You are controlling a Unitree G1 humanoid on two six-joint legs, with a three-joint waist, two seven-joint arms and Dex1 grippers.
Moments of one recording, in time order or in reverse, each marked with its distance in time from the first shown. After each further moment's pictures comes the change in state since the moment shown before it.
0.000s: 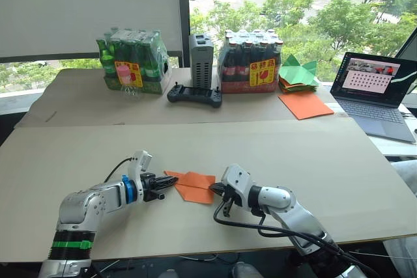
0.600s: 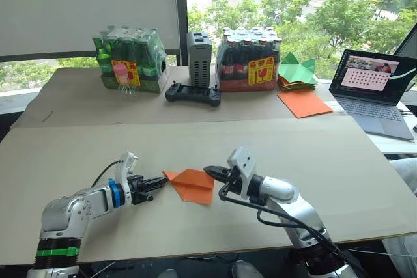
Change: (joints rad) left arm 0.074 0.049 0.086 -0.049 -0.078 0.032 -0.031; right arm -0.031 0.118 -0.167 -0.051 0.184 -0.026 -0.003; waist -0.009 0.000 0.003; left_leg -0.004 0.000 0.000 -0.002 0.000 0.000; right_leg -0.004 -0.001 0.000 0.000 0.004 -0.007
